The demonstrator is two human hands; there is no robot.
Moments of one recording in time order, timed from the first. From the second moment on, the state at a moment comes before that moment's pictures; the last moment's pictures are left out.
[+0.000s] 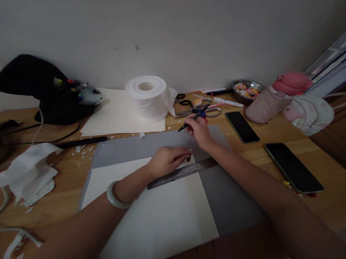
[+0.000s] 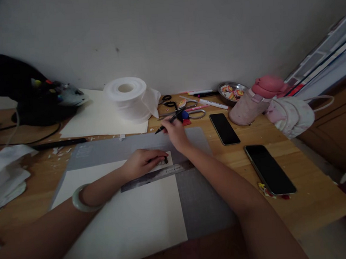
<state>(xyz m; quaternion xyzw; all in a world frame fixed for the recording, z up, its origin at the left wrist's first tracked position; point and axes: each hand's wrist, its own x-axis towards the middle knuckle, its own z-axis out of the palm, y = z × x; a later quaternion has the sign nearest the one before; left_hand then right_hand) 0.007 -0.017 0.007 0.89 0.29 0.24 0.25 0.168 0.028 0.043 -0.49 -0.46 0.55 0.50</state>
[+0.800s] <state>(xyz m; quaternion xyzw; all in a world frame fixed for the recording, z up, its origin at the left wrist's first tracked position) 0.008 -0.016 0.008 0.90 0.30 0.22 0.23 0.212 -0.080 0.016 -0.39 -0.83 0.17 0.35</state>
